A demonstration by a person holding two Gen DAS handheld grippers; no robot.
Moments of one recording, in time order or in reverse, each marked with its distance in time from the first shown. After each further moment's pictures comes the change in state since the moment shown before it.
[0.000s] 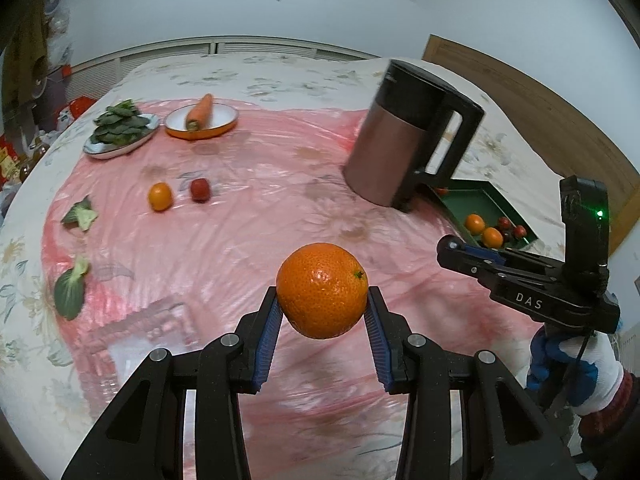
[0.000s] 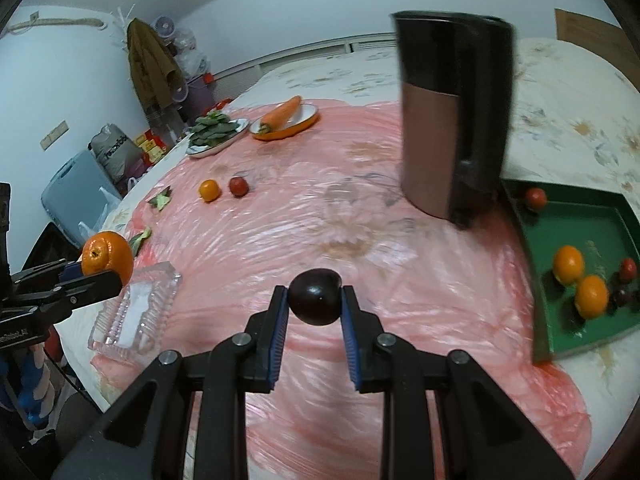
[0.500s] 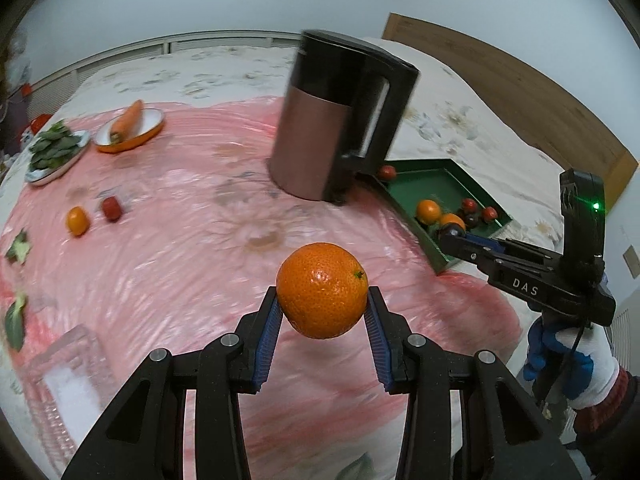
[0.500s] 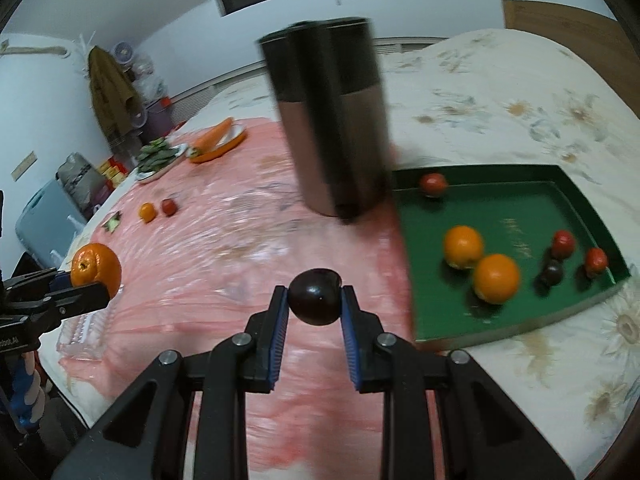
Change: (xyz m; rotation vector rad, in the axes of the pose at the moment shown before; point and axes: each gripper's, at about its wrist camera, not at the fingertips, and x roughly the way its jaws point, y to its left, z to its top) left arm 0.053 -0.090 0.017 0.089 0.050 -0.082; right arm -0.044 -0.102 -0.016 0.092 -0.055 -0.119
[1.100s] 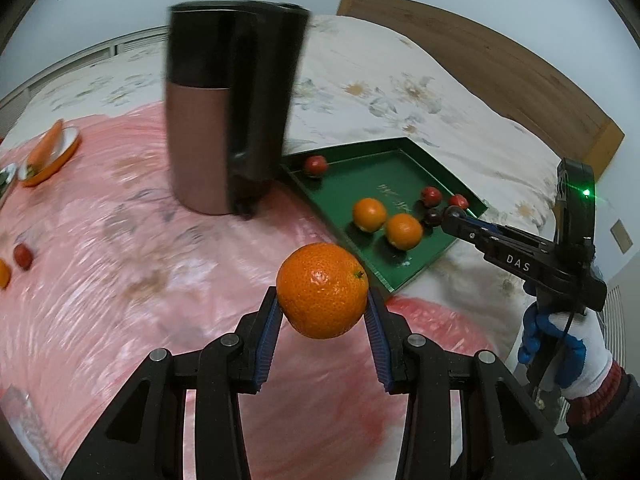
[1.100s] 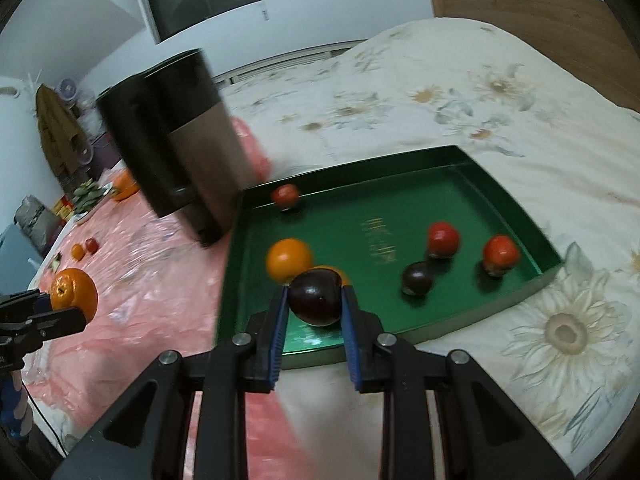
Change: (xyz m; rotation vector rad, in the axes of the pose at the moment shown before) left arm 0.082 -0.085 0.037 0.096 0.062 -0.095; right arm -0.013 -0.130 0.000 0.129 -0.054 -0.153
